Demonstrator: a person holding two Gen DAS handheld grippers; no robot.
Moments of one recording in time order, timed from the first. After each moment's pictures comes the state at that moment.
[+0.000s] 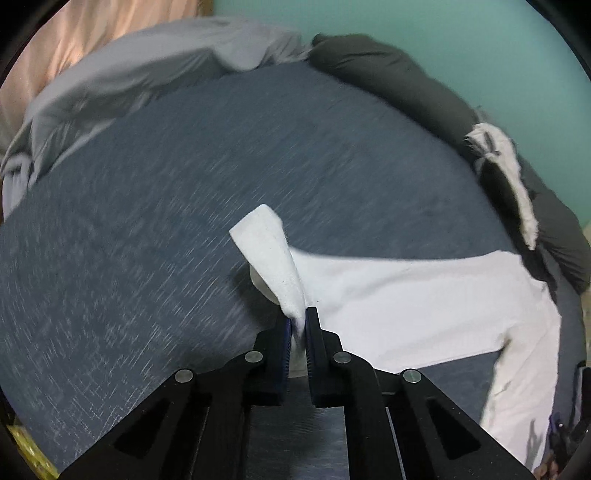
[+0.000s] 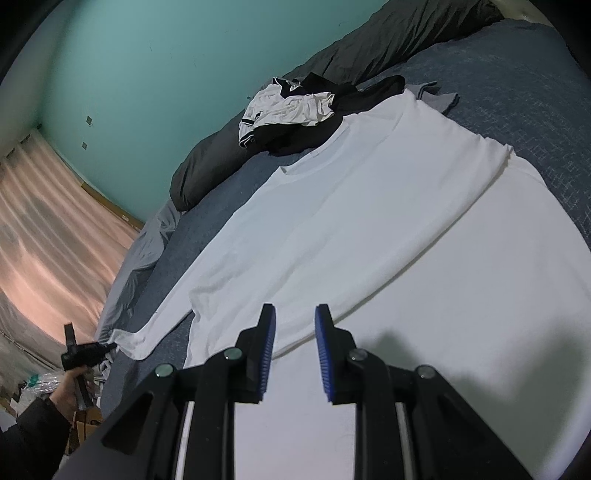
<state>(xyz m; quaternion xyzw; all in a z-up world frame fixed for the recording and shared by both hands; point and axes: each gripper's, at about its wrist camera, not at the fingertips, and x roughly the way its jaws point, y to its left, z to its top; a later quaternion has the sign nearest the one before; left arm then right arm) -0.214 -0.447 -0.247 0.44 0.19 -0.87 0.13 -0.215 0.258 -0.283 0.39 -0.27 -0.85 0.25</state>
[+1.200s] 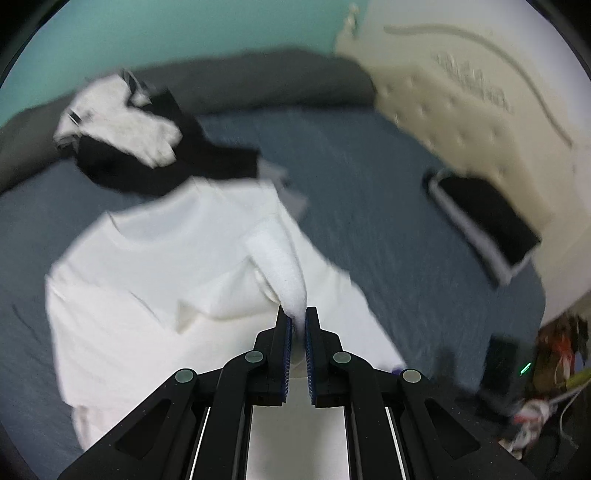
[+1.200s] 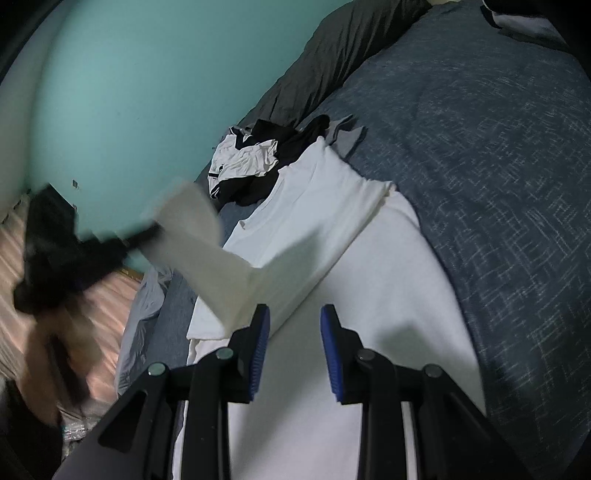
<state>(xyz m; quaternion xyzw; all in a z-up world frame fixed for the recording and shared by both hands) -0.317 0.167 -0.219 0.48 -0.05 -0.83 -0.30 -0.206 0.389 -0.280 0.37 -0.35 -0.83 0.20</state>
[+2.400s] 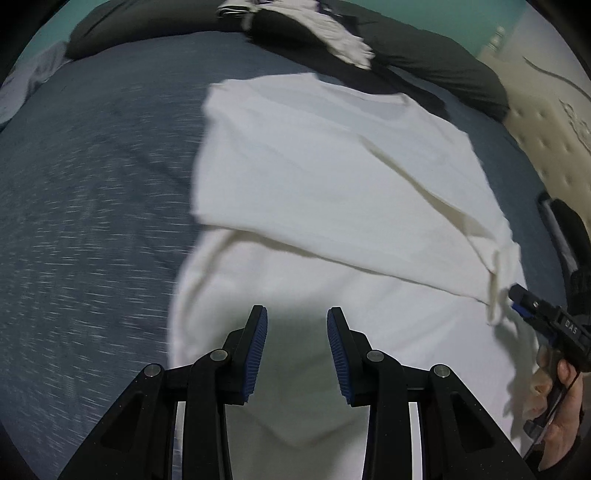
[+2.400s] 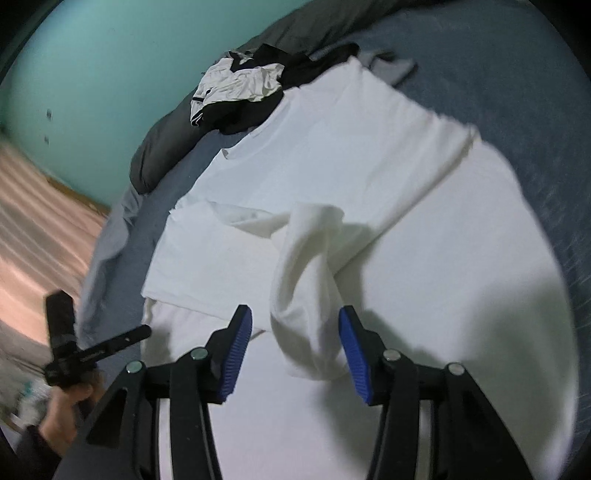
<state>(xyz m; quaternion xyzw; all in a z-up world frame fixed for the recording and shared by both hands) -0.302 -0.079 -0.326 0.54 0.05 -0.83 -0.10 -0.271 0.302 -0.318 0.48 -0.27 -0.81 0.22</state>
